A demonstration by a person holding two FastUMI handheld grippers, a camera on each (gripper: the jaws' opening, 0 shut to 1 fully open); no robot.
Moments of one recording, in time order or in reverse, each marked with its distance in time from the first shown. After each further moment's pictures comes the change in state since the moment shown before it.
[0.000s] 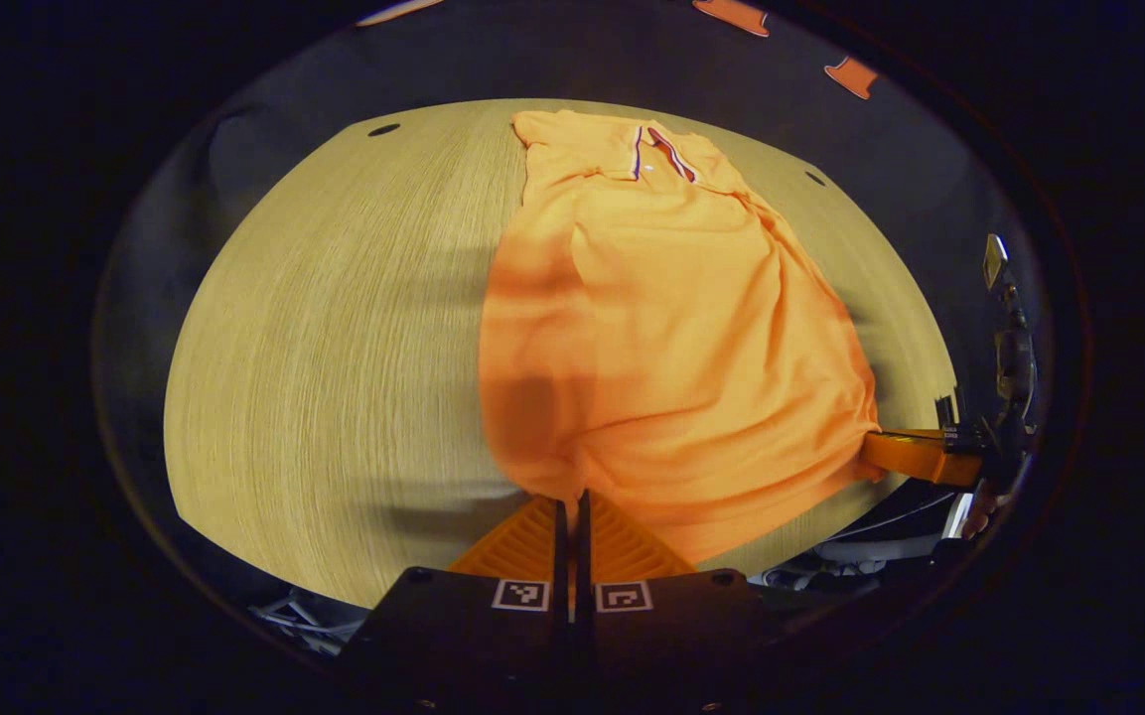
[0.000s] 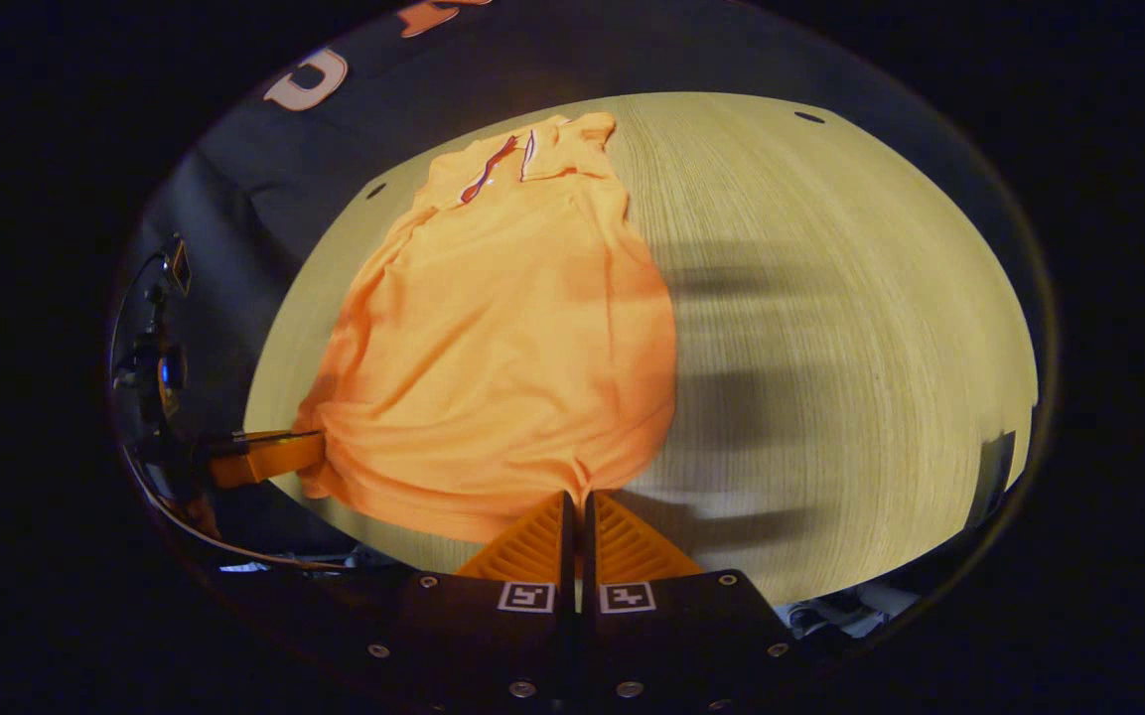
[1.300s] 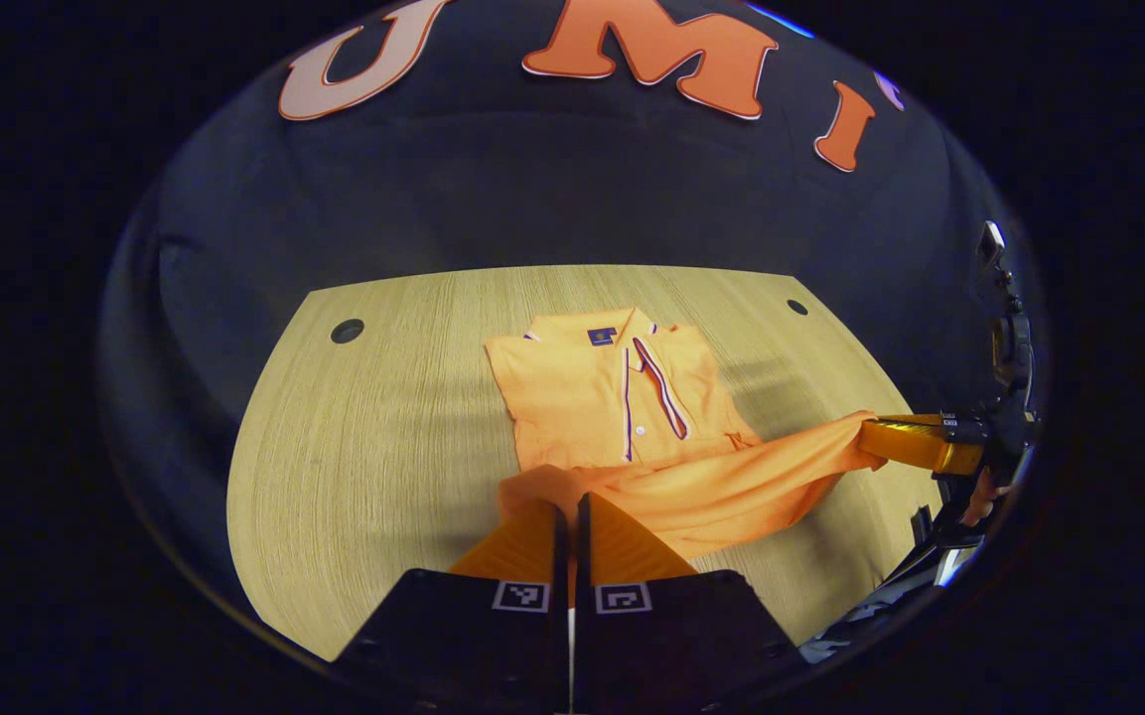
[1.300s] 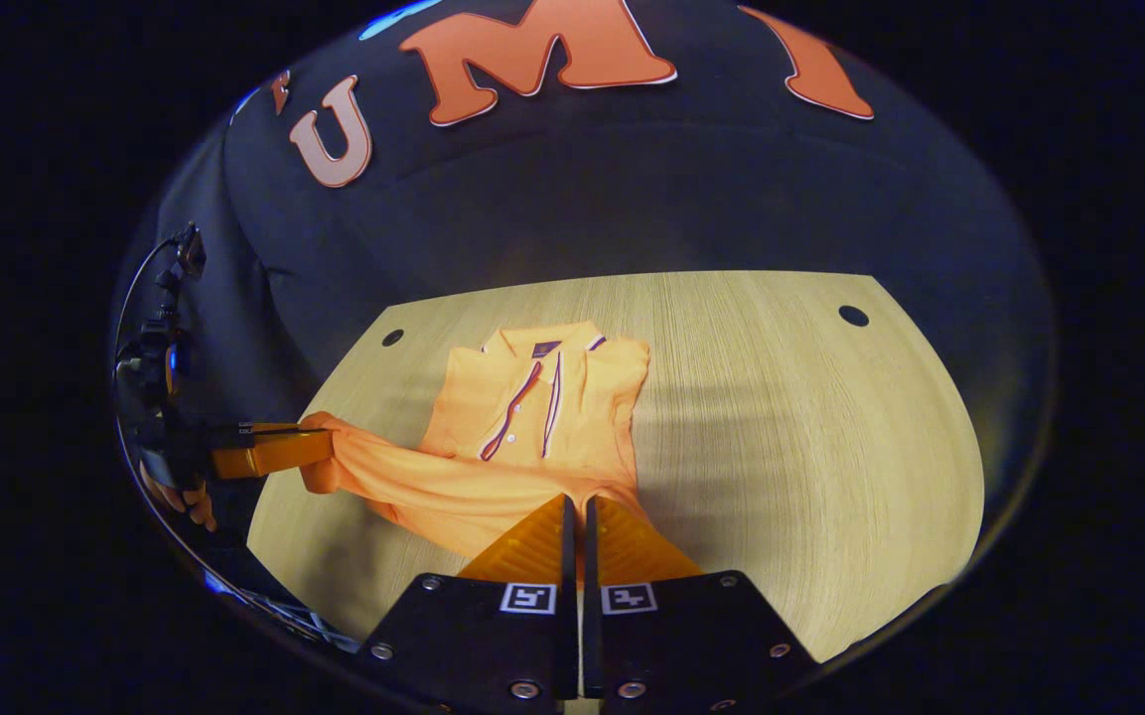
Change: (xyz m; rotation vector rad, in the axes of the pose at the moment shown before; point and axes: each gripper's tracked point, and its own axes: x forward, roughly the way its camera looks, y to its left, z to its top) left arm -0.016 0.004 0.269 0.117 -0.307 -0.028; right arm -0.026 0.029 0.261 -0.174 -0.356 -0.047
